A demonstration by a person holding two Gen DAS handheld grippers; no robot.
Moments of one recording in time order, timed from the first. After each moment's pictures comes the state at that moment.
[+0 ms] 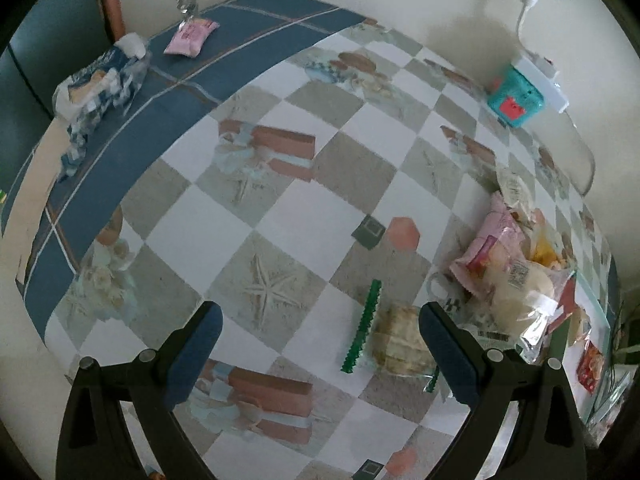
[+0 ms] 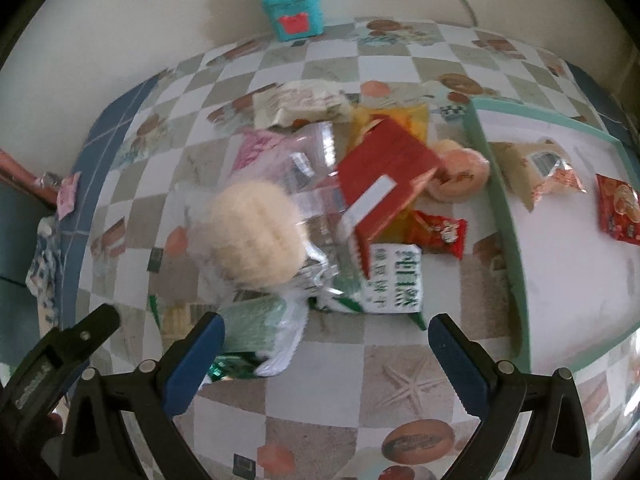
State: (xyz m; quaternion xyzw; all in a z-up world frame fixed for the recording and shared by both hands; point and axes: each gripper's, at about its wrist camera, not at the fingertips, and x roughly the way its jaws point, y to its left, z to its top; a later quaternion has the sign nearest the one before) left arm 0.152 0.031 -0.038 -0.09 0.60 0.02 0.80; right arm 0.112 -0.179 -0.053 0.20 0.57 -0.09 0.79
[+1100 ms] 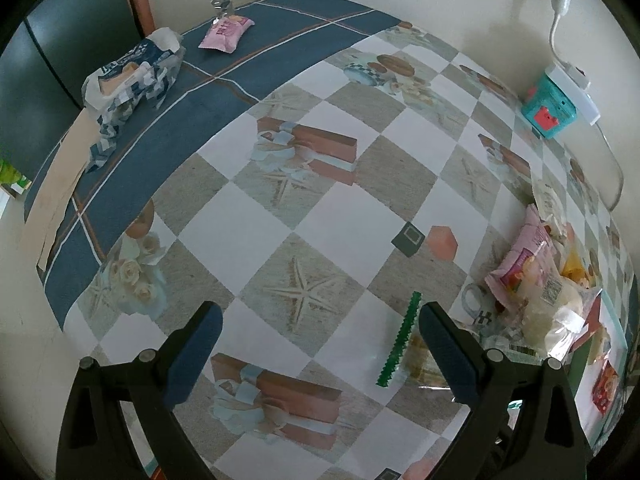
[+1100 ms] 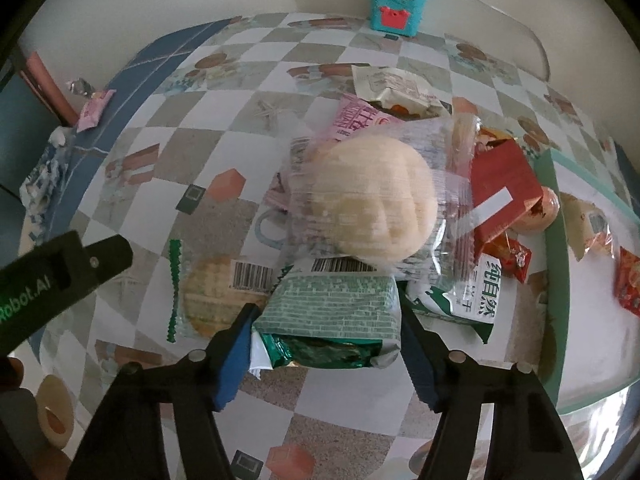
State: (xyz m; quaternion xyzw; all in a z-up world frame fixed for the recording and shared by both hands) left arm 0.153 0.040 -0.043 -0.08 0.60 0.07 0.79; right arm 0.120 -0.128 -0.059 0.10 0.58 -0.04 0.80
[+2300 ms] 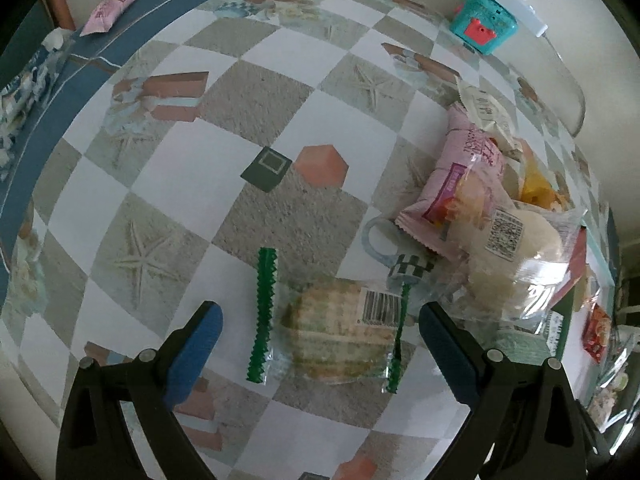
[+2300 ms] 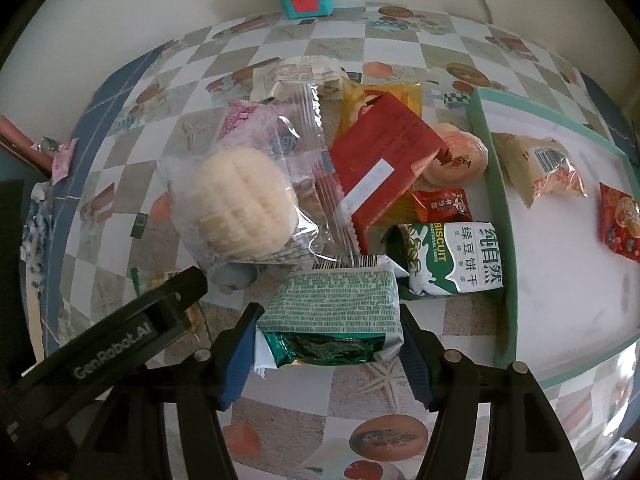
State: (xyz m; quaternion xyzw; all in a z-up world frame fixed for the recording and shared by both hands) left arm 0.165 -0.037 -0.091 -0.05 0.65 -0.04 0.76; right arm 0.106 -0.189 -0.063 0.17 0.60 -0.08 0.78
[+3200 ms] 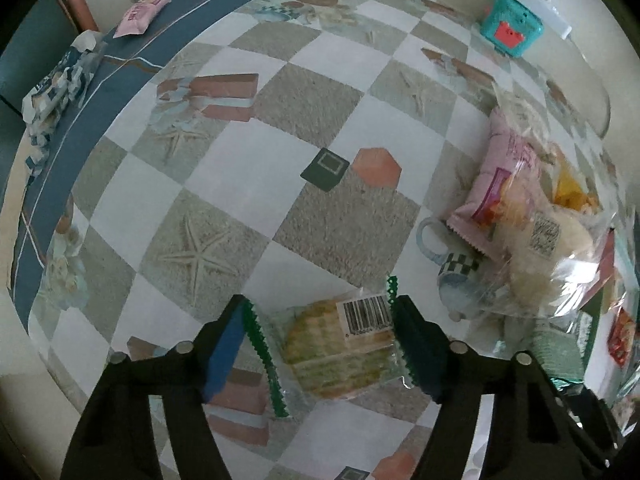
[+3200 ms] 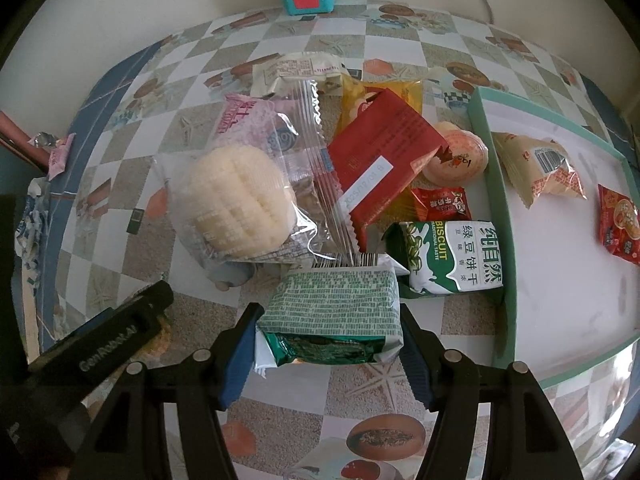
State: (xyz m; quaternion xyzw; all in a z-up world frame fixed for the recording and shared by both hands) left arm 0.171 -0.023 -0.092 -0.03 0.65 0.00 0.76; right arm 0.108 -0.187 -0.067 0.16 0.61 -0.08 0.77
